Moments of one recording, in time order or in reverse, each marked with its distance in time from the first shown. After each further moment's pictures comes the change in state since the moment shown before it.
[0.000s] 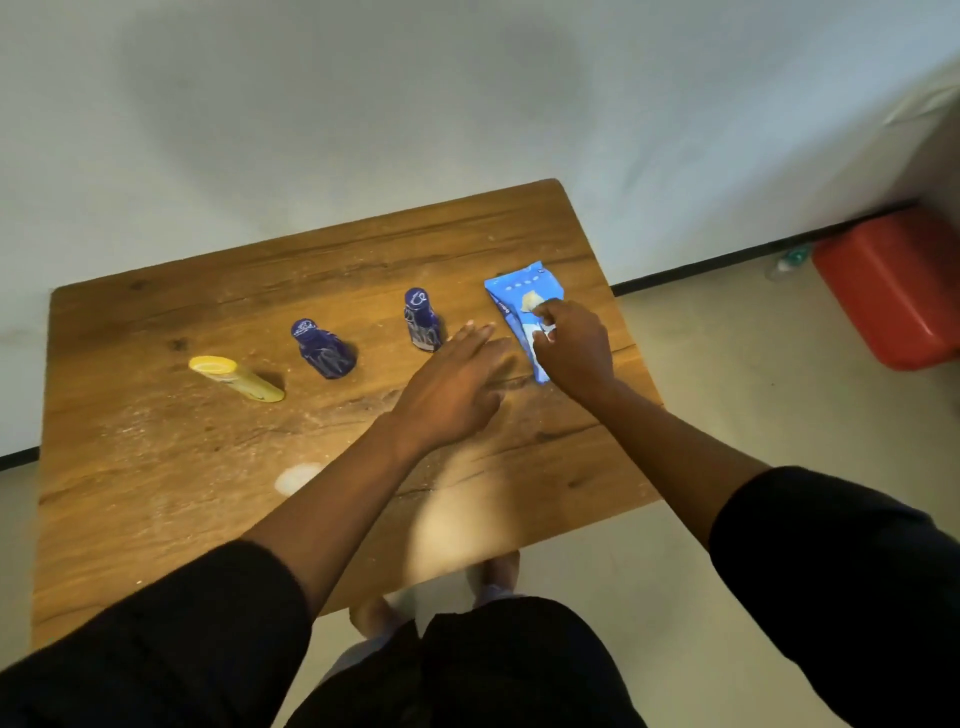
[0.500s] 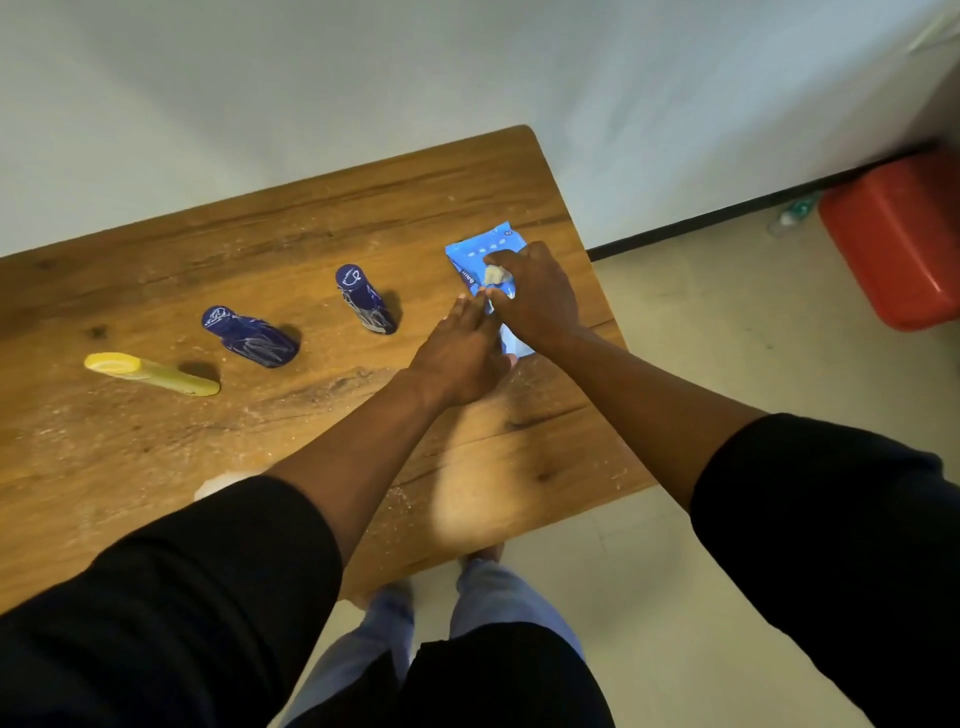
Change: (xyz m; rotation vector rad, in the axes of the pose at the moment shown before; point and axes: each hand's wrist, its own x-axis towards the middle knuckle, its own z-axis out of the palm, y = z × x) left_hand 0.099 -0.003 0.073 0.060 -0.172 -0.125; right_hand 0.059 0.033 0.014 -0.029 -0.093 -0.099
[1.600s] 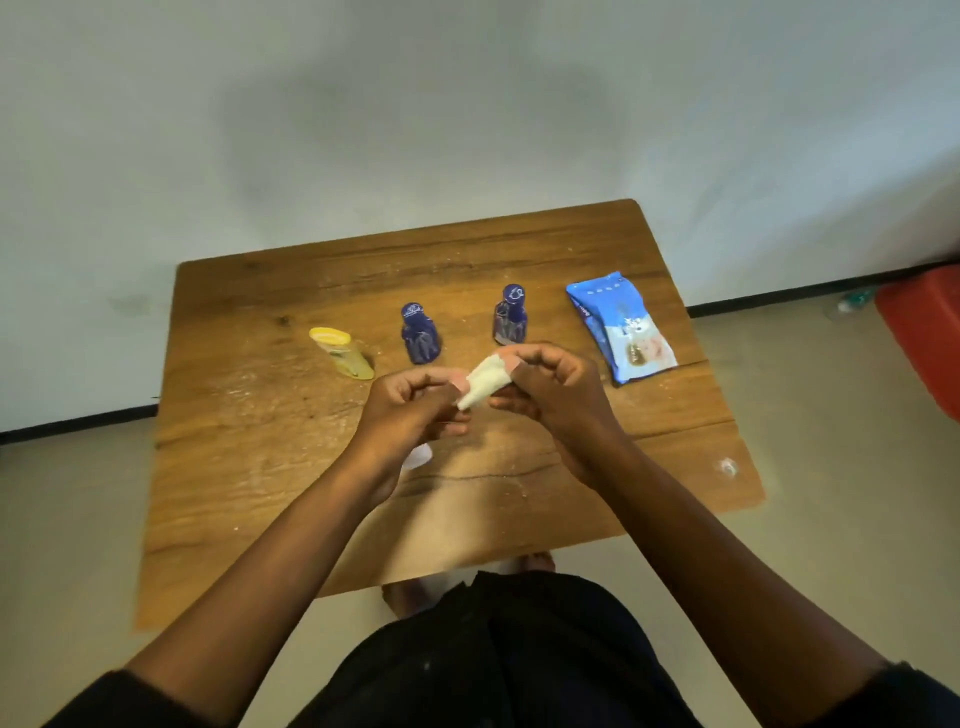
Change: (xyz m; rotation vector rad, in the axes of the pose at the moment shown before) left_hand -0.262 -0.062 -0.095 -1.398 0.416 -0.406; right_hand -0.164 -0.208 -0.012 1.184 -0.208 0.277
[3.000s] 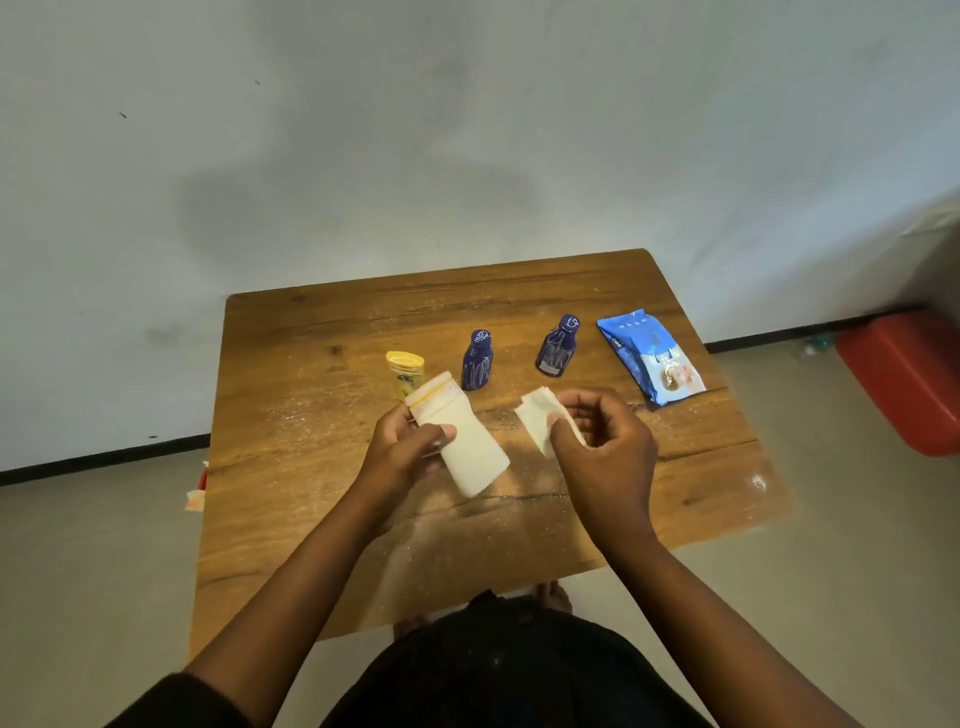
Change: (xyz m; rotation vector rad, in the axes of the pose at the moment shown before) left_hand -0.014 -0.027 -0.124 -0.198 -0.118 0.105; right_hand -0.065 0.035 0.102 -0.520 0.503 -0.428
